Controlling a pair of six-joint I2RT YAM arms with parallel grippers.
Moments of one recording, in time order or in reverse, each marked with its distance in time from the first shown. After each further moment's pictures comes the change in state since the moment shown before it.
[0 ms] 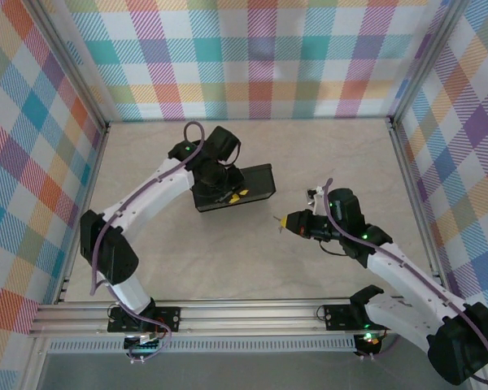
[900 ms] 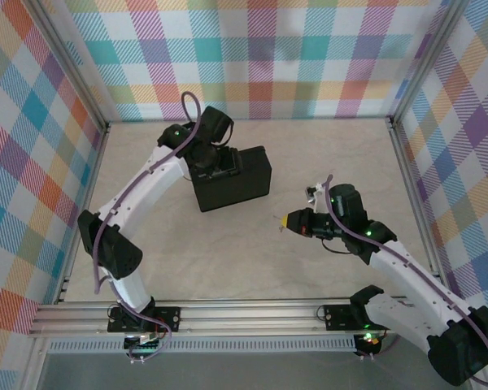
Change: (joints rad) left arm 0.067 0.075 0.240 -0.089 -0.292 0.506; right arm 0.000 0.003 0.082 -0.109 -0.023 -0.057
